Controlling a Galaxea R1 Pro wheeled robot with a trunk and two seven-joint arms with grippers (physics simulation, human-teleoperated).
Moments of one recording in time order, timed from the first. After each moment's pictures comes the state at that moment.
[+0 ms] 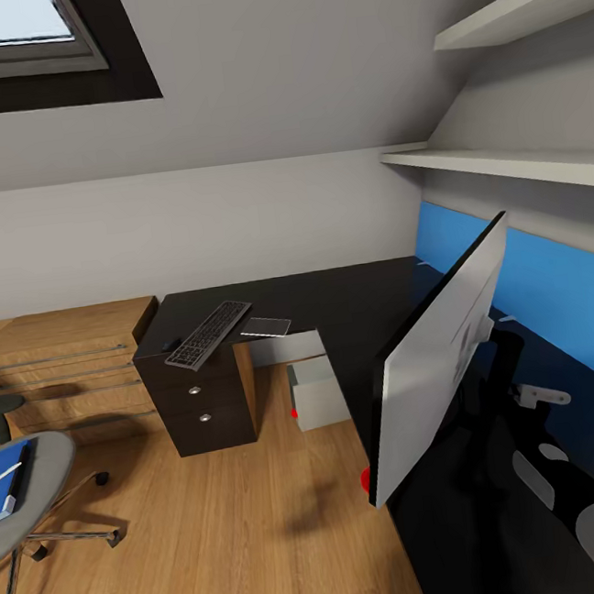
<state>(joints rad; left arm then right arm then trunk) -0.20 -0.02 0.23 -0.29 0.08 -0.37 0.01 -0.68 -0.28 0.00 -0.47 -0.36 -0.41 -0.08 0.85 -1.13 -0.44</state>
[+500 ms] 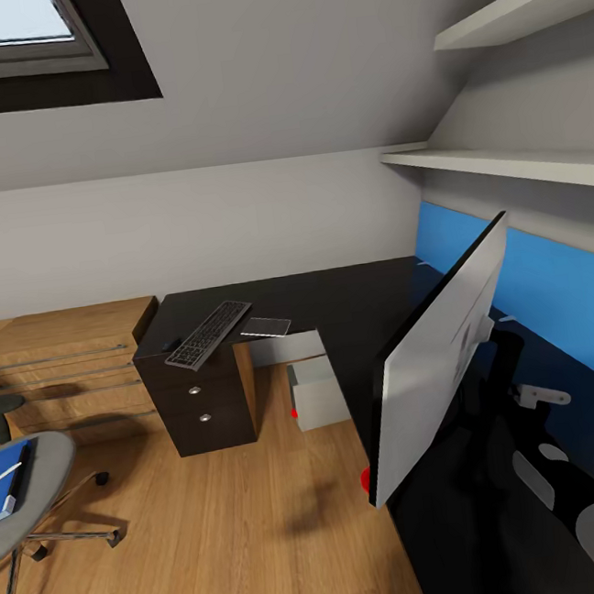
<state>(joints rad) -0.20 -0.02 0.23 -0.28 0.08 -0.37 0.01 -0.68 -0.28 0.00 -0.47 -0.36 -0.41 -0.08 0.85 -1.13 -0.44</state>
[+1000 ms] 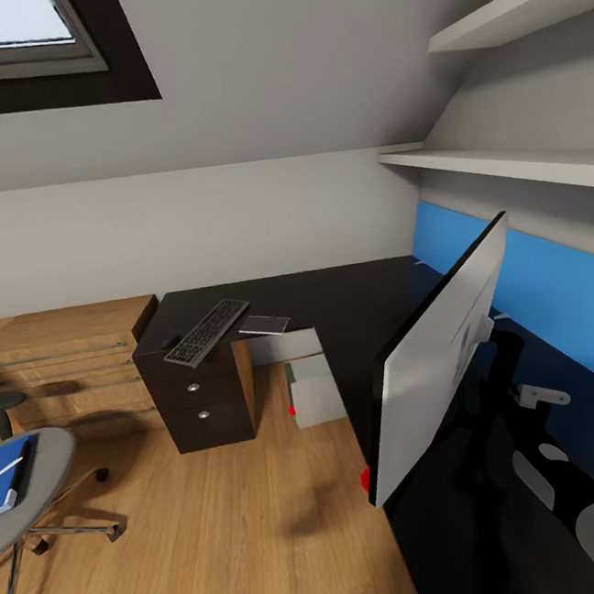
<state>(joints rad) -0.20 -0.02 0.23 -0.28 0.08 -0.37 0.01 -0.68 -0.28 0.00 -0.47 -0.36 -0.41 -0.08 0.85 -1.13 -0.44</state>
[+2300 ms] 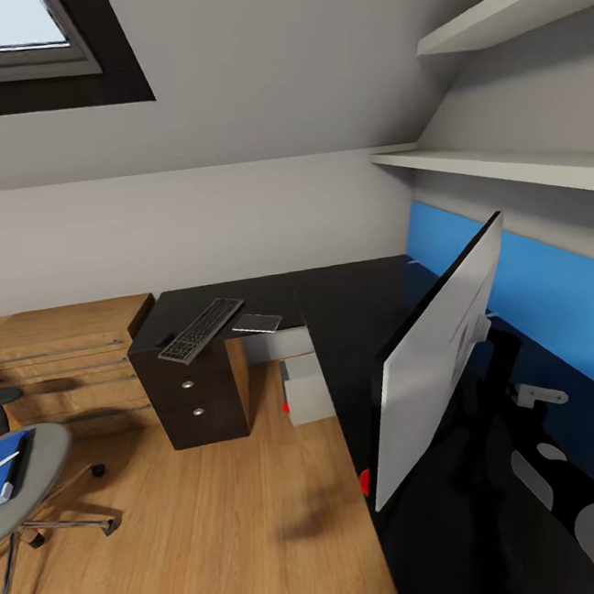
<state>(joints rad) -0.20 -0.02 0.23 -0.28 0.09 -0.37 0.01 -0.68 -0.27 0.01 -0.48 -0.36 -0.41 -0.08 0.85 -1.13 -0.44</state>
